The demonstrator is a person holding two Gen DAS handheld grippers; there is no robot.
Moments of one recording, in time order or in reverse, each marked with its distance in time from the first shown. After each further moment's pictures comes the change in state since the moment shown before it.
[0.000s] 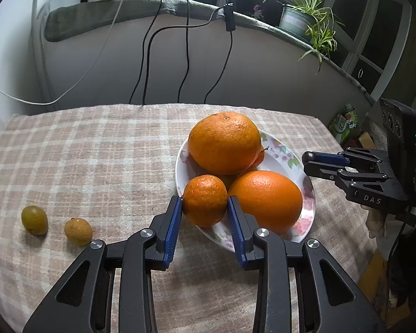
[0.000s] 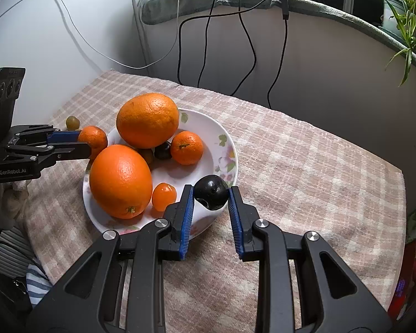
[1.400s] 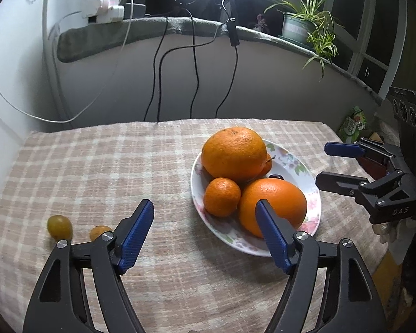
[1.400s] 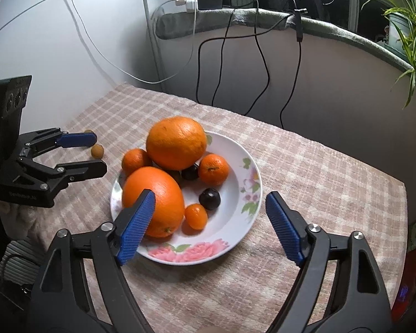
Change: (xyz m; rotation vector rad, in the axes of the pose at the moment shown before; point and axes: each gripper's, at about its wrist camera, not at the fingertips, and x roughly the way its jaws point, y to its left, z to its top) left arm -0.020 -0.003 -0.001 0.044 -0.073 0.091; right arm -0.017 0.026 0.013 -0.018 -0.073 0.034
